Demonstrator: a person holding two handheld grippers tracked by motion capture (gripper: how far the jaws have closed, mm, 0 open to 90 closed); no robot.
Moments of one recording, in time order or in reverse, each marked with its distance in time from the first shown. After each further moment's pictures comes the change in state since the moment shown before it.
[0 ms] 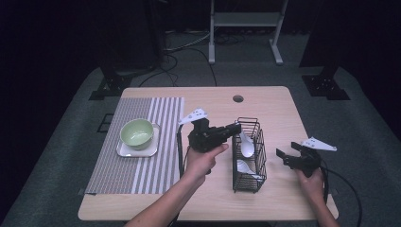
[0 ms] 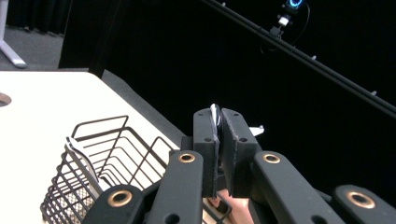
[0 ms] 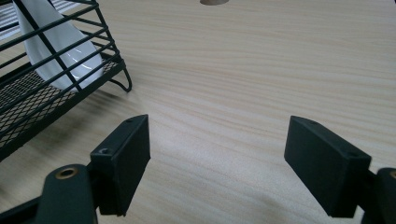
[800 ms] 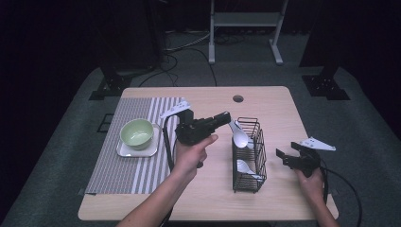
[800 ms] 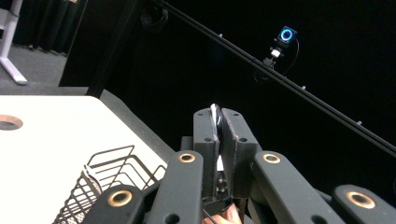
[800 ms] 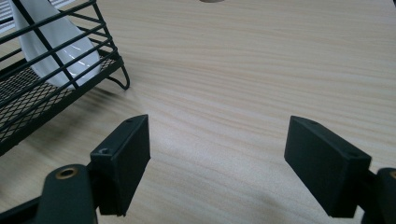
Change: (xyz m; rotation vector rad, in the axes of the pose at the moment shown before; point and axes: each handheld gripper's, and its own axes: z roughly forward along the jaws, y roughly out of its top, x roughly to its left) left arm 0.005 0.022 -0.027 -0.091 -0.004 -0.039; right arm 0.001 0.000 0.001 0.010 -0.011 -0.009
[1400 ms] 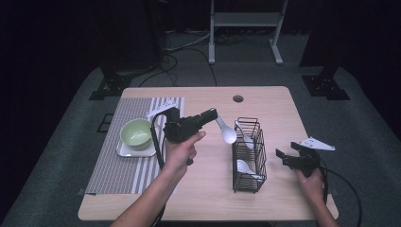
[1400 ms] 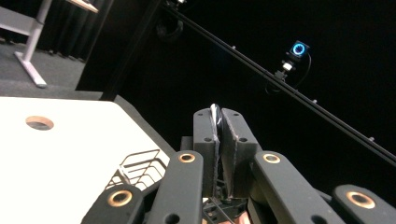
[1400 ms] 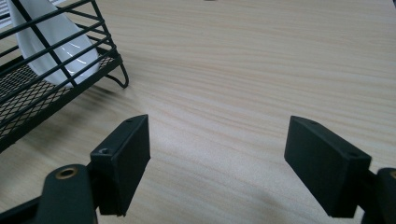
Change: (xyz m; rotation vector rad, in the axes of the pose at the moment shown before) left arm 0.020 0.006 -0.023 -0.045 0.053 -0.033; right arm 0.001 0.000 0.001 0.008 -0.004 -0.007
